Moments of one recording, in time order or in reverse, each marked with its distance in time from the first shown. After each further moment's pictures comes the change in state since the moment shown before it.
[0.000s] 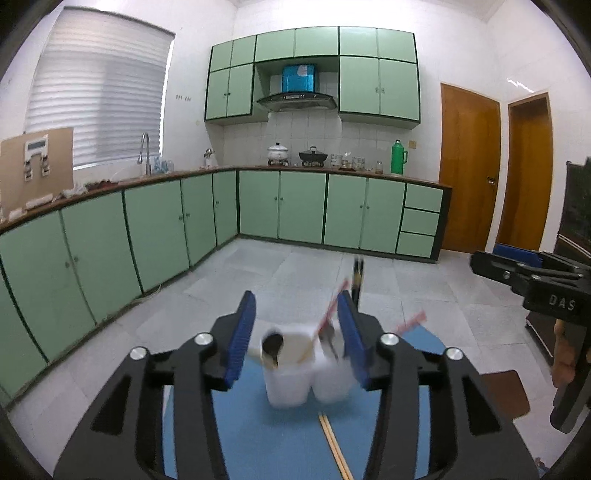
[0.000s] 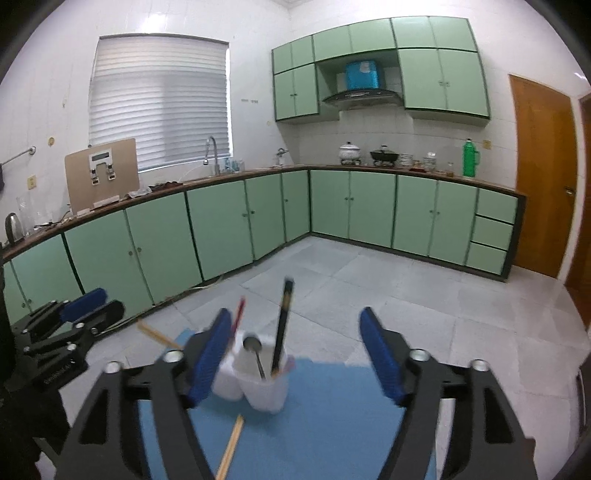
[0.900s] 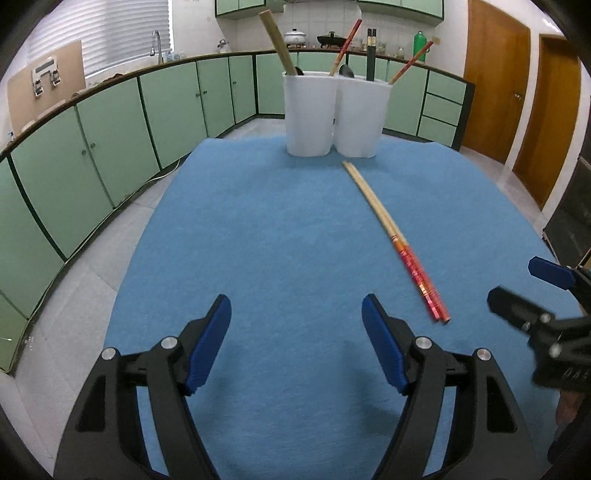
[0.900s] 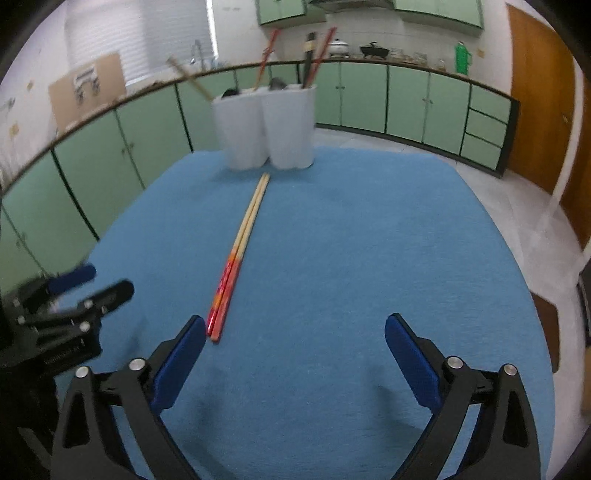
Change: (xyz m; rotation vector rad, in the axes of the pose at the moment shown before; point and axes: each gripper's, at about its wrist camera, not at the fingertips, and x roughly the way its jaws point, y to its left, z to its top) left arm -0.036 0.023 -0.229 0.008 0.436 0.088; right arm -0.018 0.063 -0.255 0.034 0.388 -0.026
